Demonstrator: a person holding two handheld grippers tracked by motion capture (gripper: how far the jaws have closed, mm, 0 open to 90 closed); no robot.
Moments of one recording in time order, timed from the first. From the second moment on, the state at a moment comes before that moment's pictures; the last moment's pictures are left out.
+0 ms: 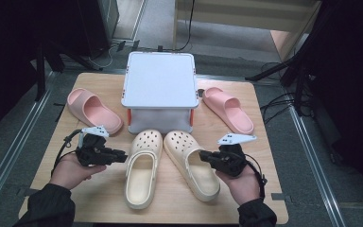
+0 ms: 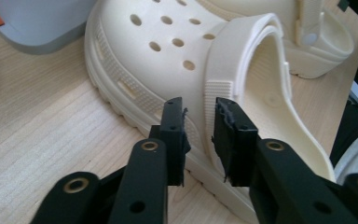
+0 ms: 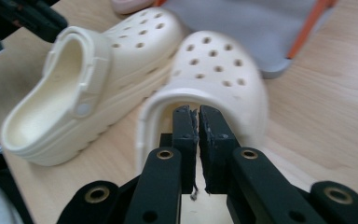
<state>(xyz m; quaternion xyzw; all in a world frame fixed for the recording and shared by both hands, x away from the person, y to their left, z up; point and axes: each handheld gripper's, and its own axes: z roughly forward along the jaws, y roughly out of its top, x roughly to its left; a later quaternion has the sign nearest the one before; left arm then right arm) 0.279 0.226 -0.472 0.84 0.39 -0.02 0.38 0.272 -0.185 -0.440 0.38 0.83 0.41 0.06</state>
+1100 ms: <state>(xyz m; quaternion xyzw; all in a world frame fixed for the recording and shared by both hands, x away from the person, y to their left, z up) 0.294 0.216 -0.501 0.85 0.40 -0.05 0.33 0.317 -0.197 -0.488 0.41 0.84 0.35 0.05</state>
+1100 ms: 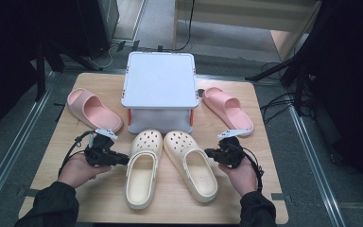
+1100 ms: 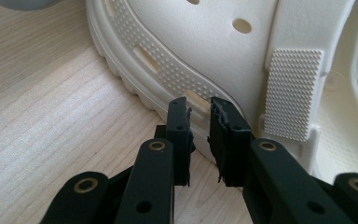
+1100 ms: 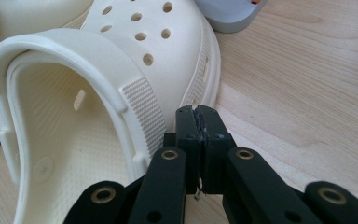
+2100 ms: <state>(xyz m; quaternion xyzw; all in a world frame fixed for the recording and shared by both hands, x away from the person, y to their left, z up) 0.292 0.197 -0.492 0.86 0.37 -0.05 0.35 0.312 -0.186 -0.490 0.41 0.82 0.40 0.03</state>
